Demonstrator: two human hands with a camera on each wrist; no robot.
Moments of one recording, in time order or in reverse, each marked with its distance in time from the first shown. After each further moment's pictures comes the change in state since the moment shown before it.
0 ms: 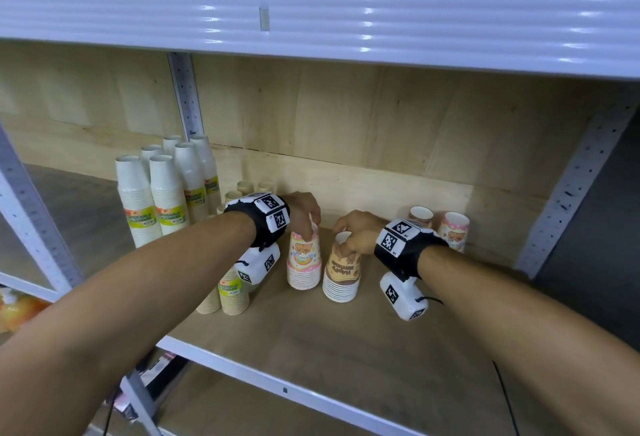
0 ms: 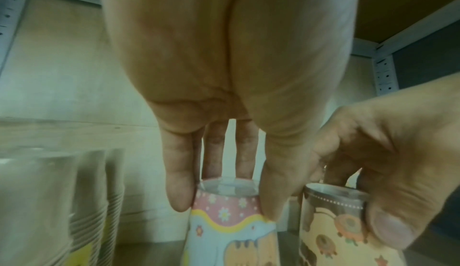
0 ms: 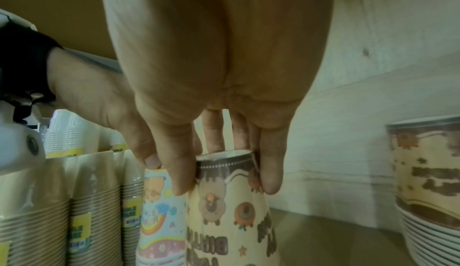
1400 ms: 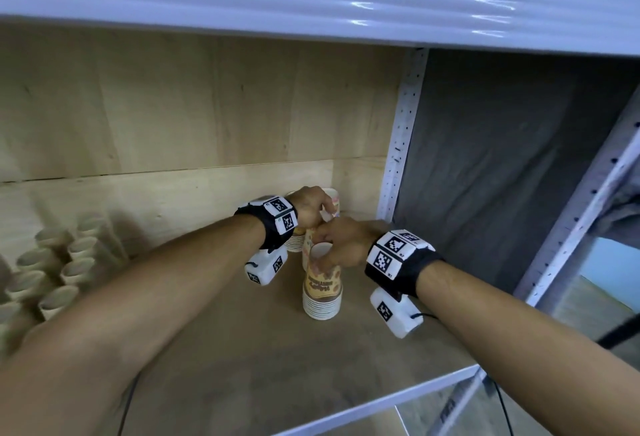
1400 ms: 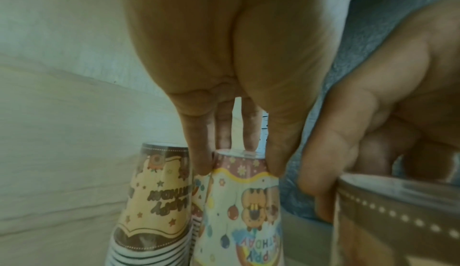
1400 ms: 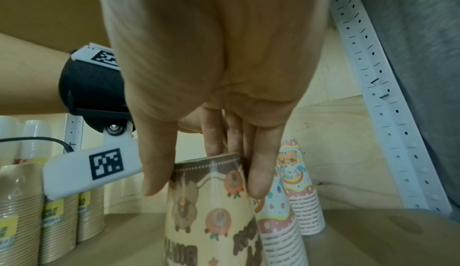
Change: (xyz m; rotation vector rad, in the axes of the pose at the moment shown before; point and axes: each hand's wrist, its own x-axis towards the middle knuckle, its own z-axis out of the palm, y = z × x) left_hand 0.103 0.188 0.025 -0.042 0.058 0.619; right_hand -0.104 0.087 -0.010 0.002 0.158 0.349
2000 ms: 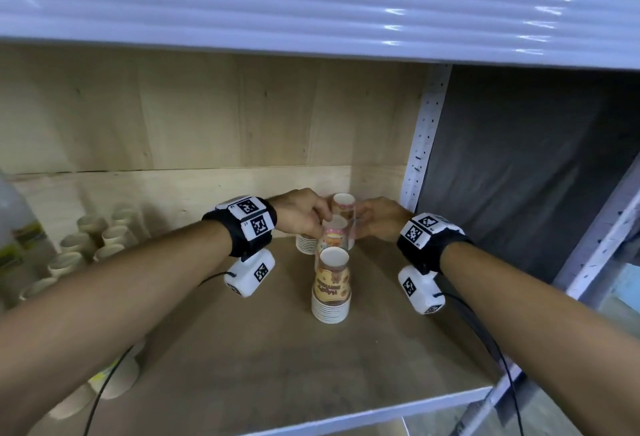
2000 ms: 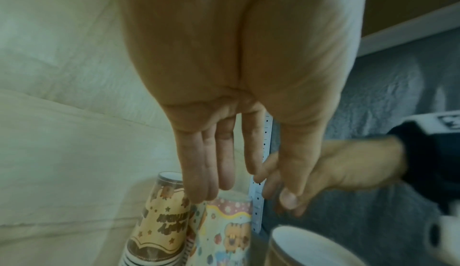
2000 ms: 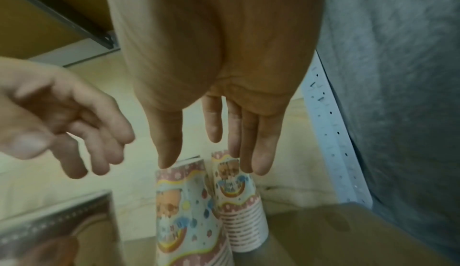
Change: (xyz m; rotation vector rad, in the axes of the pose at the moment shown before) left_hand -0.069 0.004 -0.035 -0.251 -0.055 -0.101; right_hand 0.021 0.055 -0.032 0.357 0.155 0.050
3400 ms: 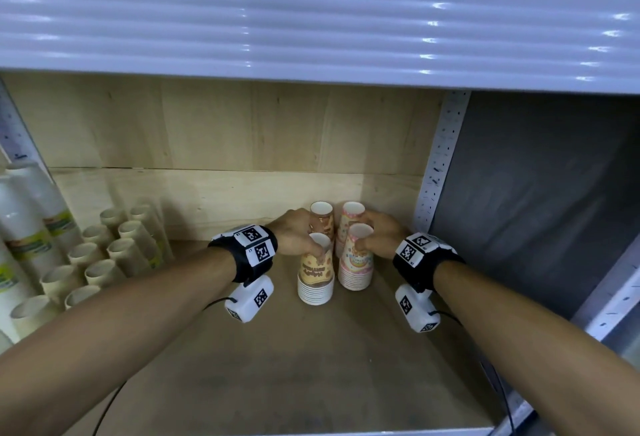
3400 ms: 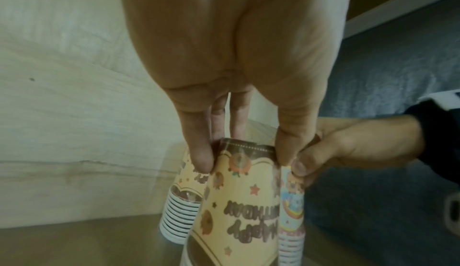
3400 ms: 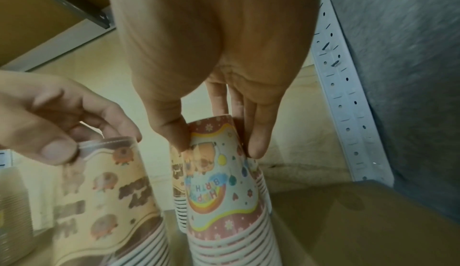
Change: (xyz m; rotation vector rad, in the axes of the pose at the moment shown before) left_hand 0.010 -0.014 0.032 -0.045 0.132 -0.211; right_hand 0.027 0.015 0.009 -0.115 0.056 -0.051
